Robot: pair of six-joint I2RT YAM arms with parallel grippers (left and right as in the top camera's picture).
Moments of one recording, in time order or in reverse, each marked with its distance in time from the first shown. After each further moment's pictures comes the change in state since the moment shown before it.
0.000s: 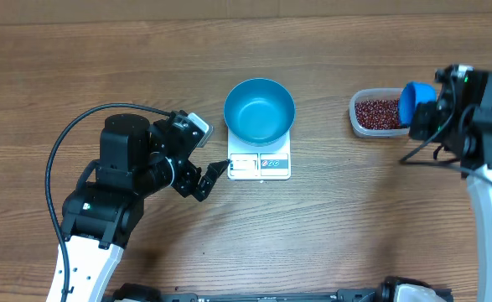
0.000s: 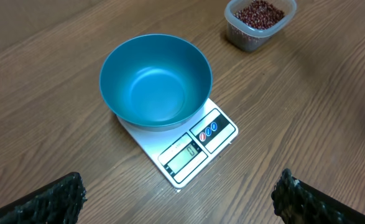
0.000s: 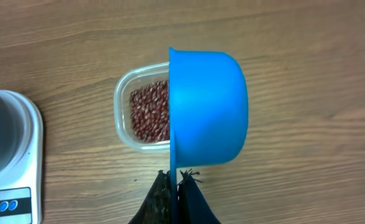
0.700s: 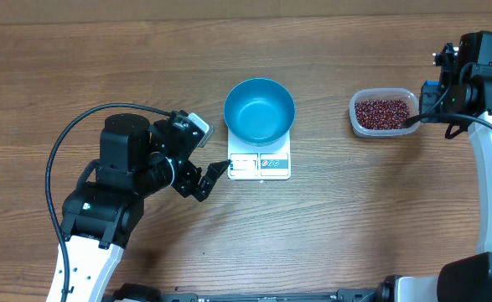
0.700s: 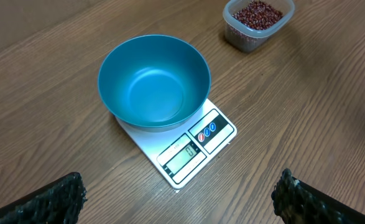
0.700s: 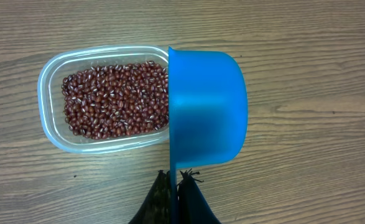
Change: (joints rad) left arm 0.000 0.001 0.001 0.000 0.004 0.000; right arm 0.000 0.236 0.216 -0.152 0.186 -0.091
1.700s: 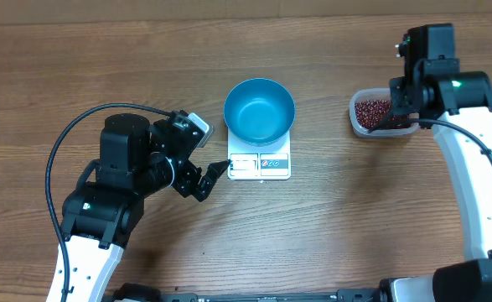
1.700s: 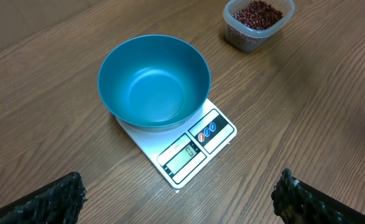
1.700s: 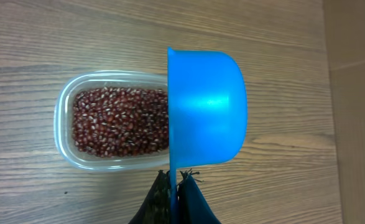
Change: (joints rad) left arm 0.000 0.000 0.000 0.000 0.000 0.000; right arm 0.230 0.019 0.031 0.035 0.247 0.007
